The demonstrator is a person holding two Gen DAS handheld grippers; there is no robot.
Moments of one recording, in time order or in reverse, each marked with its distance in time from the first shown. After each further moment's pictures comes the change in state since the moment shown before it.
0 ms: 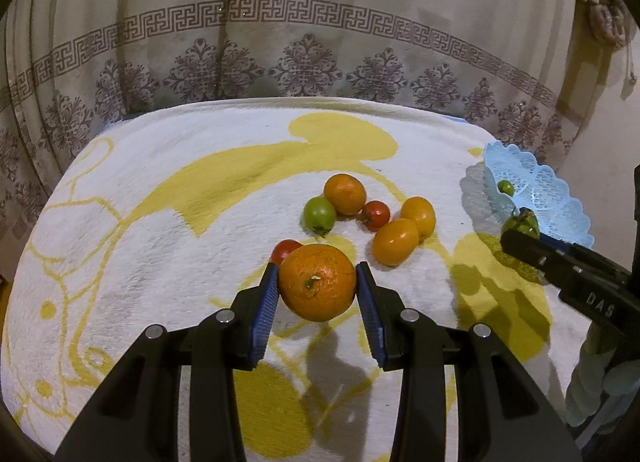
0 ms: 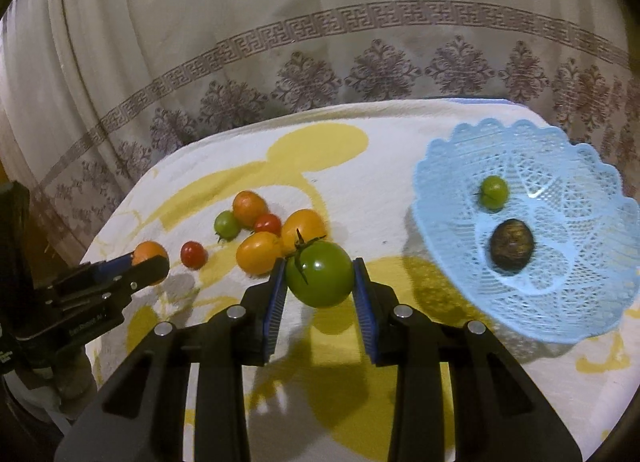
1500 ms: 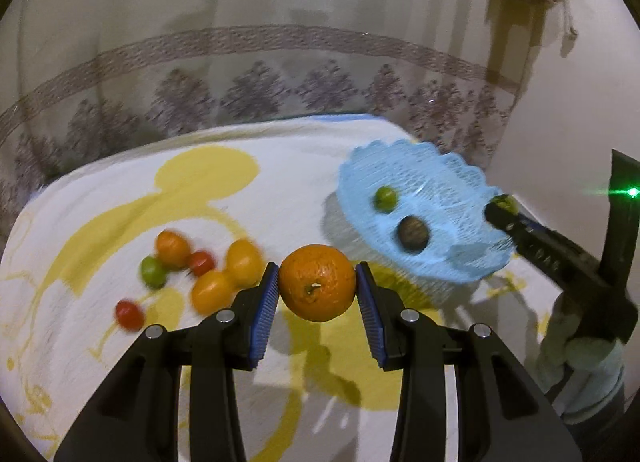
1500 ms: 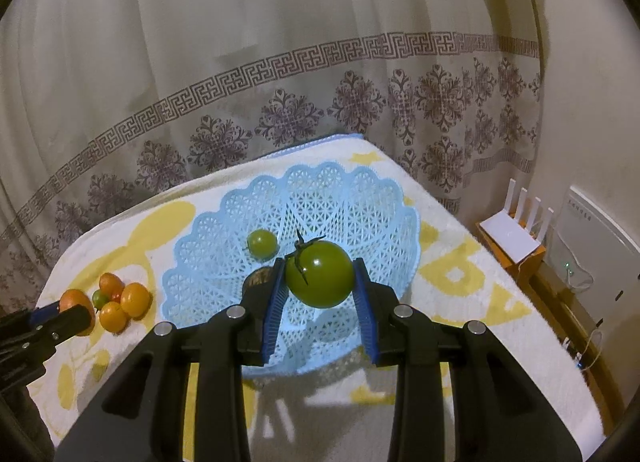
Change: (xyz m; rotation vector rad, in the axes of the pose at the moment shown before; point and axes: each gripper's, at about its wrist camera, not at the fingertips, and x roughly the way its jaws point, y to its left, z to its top) left arm 0.005 -0.141 0.032 0.182 -0.019 -0.166; right arm -0.068 -0.135 -0.002 0.200 -0.205 -0.319
